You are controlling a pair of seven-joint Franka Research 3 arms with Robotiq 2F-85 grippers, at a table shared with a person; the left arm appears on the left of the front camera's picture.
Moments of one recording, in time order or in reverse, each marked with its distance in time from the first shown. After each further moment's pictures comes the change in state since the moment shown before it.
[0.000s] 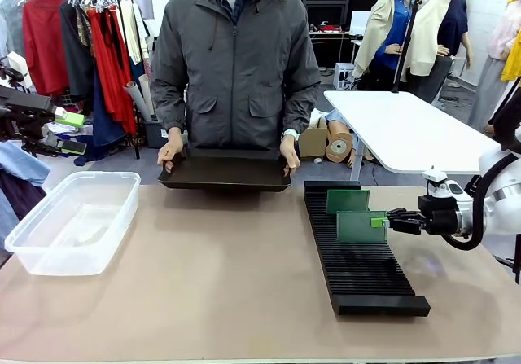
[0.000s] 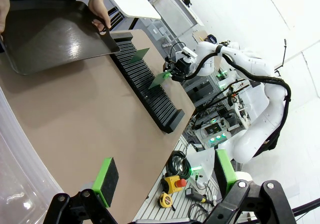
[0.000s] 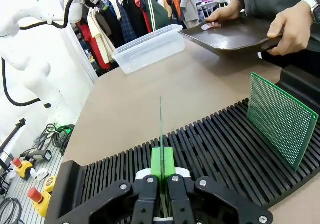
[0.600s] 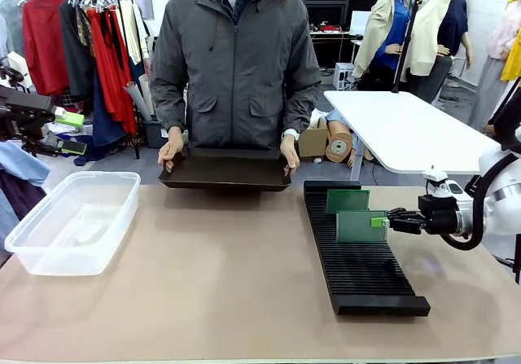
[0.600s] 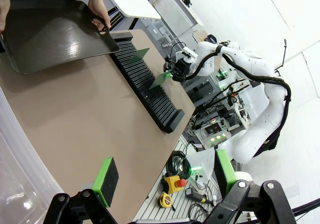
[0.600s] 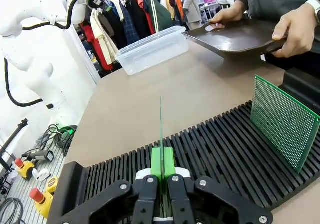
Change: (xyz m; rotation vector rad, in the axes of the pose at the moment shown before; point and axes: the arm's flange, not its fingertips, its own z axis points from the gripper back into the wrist) left arm 0.000 0.000 0.000 0.000 0.000 0.000; right arm 0.001 0.001 -0.001 0.013 -0.006 0.002
